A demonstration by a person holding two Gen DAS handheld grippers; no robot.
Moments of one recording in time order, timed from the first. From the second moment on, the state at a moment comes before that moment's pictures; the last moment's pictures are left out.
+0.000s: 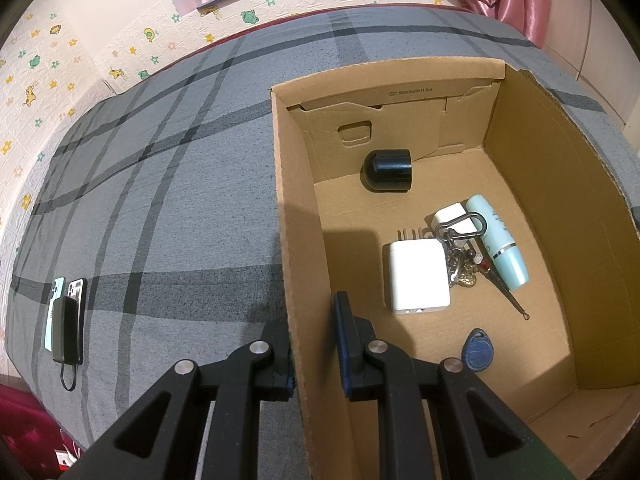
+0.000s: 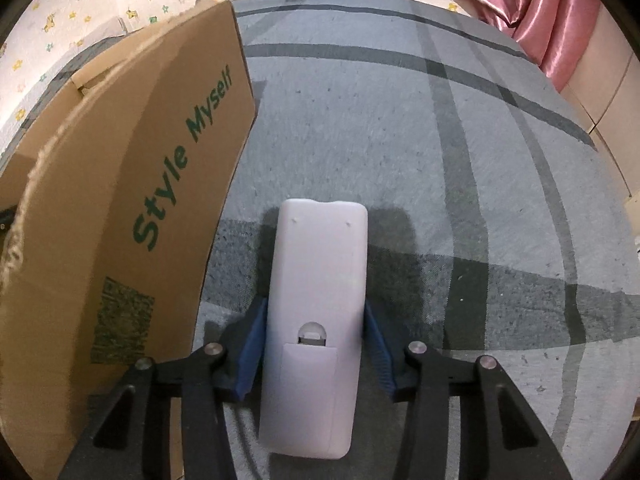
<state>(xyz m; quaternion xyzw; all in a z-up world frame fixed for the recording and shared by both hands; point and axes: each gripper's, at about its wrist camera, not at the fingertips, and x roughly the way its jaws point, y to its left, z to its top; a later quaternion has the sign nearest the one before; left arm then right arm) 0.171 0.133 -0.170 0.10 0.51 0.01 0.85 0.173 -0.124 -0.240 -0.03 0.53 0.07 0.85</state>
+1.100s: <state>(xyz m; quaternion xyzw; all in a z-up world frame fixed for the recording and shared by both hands) 0.170 0.132 -0.168 0.11 0.51 0.02 0.85 0.167 -0.133 -0.157 -0.01 0.47 0.06 0.88</state>
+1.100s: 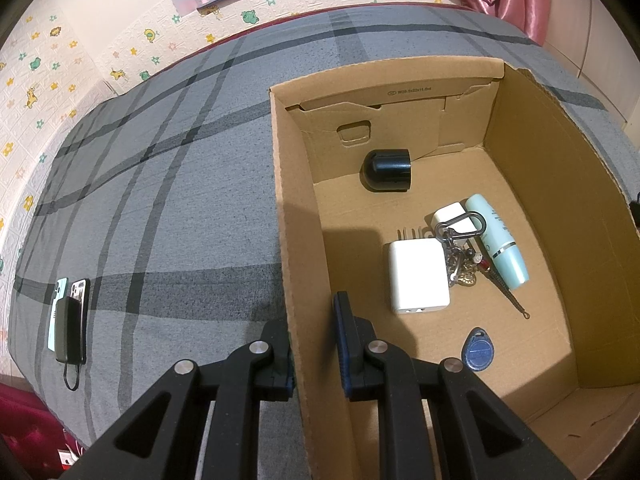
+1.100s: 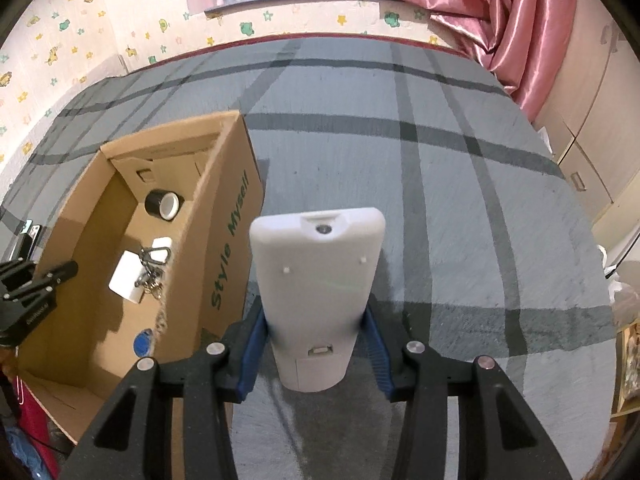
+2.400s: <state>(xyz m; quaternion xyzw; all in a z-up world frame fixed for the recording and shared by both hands) 0.171 0.135 -0.171 0.09 0.51 0.01 0.85 0.171 -0.017 -0.071 -0.05 0.41 0.16 0.89</state>
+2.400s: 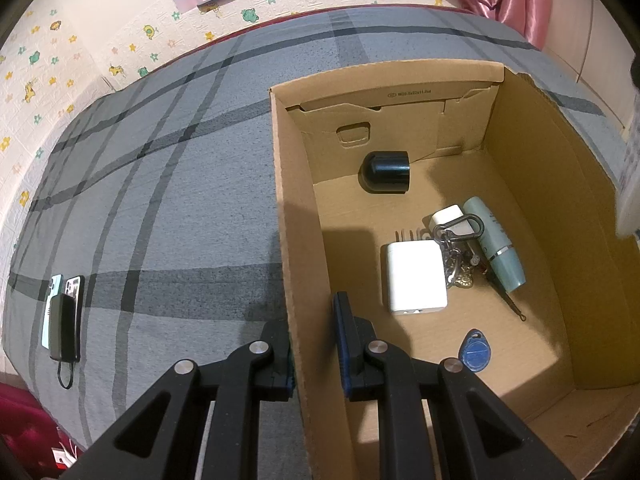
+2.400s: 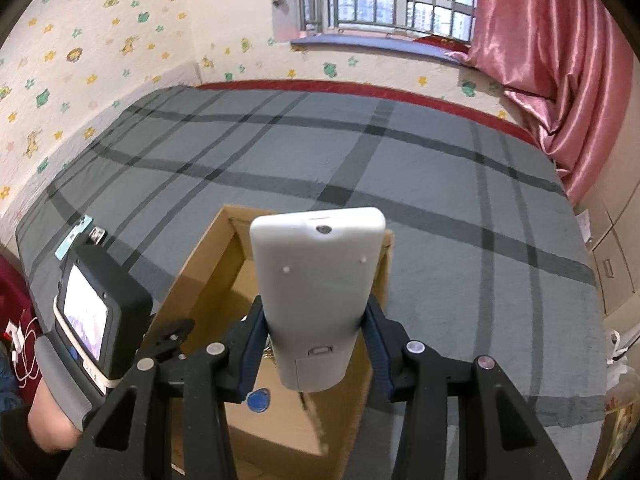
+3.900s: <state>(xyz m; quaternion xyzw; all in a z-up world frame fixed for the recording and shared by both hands) 0.169 0.134 -0.171 0.10 0.51 0.01 0.85 0.206 0.030 -0.180 -0.06 0.54 0.16 0.82</state>
